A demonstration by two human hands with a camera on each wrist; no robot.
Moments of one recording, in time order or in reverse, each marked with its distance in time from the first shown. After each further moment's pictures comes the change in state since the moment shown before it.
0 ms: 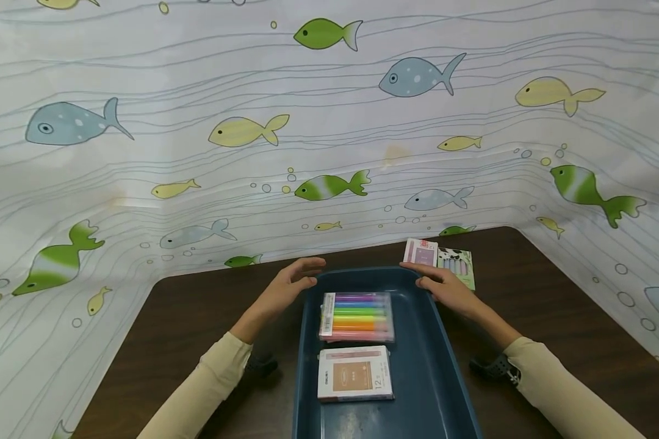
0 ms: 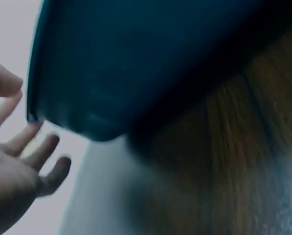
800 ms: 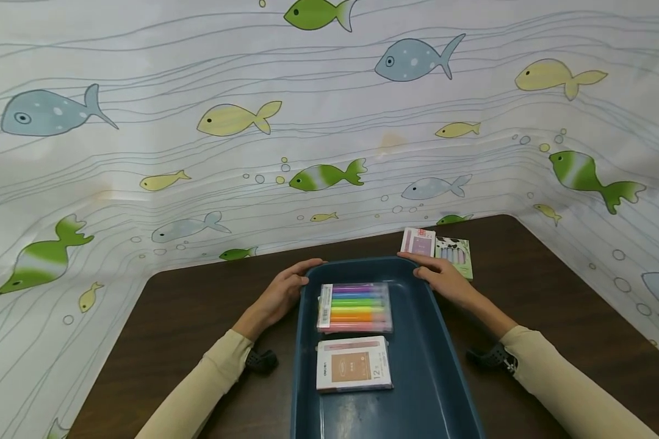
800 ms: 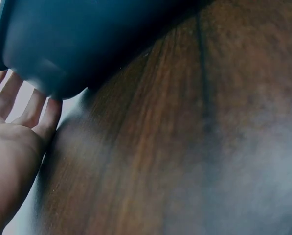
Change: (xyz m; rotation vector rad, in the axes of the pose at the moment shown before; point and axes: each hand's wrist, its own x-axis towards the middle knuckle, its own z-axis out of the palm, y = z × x) left_hand 0.000 -0.049 0.000 -0.471 -0.122 0.039; right_hand 0.001 0.002 0.005 0.016 0.040 -0.044
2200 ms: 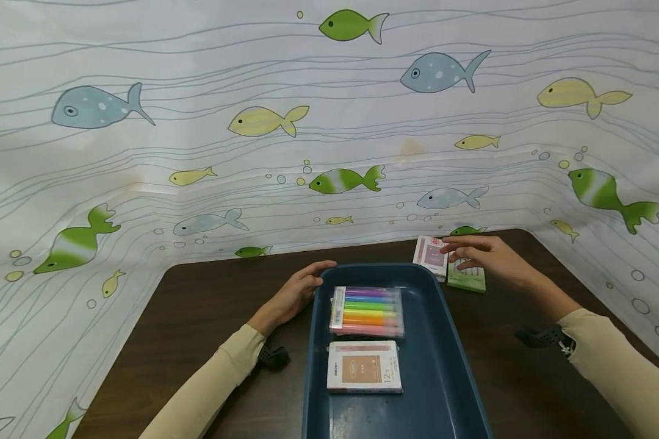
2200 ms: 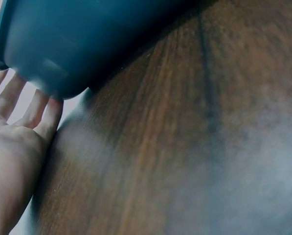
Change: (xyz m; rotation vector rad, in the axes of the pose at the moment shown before) left_hand -0.001 -0.002 -0.001 0.030 0.015 -0.009; right_hand 0.008 -0.027 -0.084 -0.022 -0.058 -0.001
